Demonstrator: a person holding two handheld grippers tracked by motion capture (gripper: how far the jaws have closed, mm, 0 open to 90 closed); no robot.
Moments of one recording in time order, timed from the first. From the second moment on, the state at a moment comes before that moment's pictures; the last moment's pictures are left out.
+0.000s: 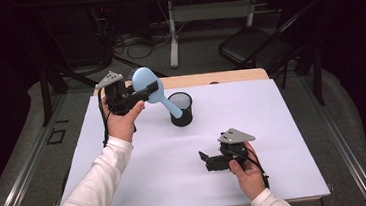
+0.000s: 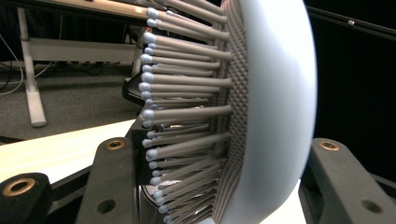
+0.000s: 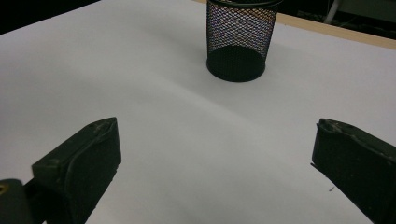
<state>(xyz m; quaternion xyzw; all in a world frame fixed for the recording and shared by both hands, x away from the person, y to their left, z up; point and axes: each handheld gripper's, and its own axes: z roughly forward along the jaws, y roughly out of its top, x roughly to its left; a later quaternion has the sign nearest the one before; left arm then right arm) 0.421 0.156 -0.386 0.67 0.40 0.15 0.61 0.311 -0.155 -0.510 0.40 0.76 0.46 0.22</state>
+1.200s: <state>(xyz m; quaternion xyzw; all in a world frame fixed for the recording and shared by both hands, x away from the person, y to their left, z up) 0.446 0.133 -0.385 0.67 0.39 0.20 0.59 0.311 -0.155 -0.511 0.40 0.76 0.46 0.23</state>
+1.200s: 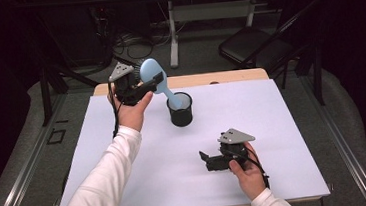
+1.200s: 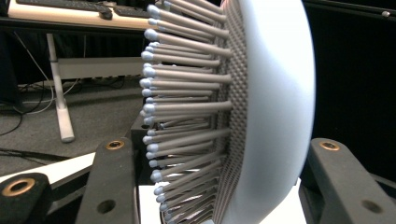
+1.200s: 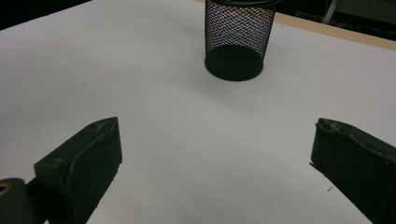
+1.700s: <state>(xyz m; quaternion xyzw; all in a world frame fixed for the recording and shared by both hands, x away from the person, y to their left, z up) 0.457 0.126 -0.388 0.67 0.41 0.21 0.58 0.311 -0.155 -0.511 0.40 0.76 0.45 0.23</state>
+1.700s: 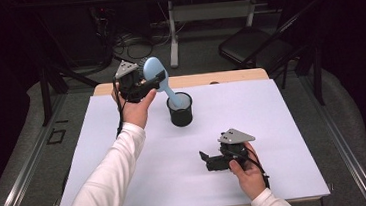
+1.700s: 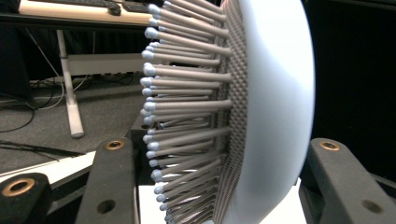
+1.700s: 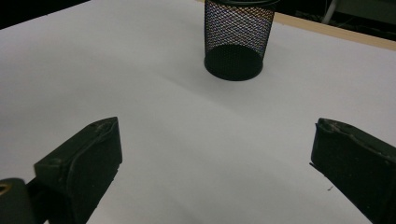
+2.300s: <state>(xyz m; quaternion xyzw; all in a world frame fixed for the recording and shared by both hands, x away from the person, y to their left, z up) 0.462 0.112 -0.389 0.68 0.40 0.23 0.57 0.311 -0.155 -0.511 0.40 0.76 0.46 0.23</state>
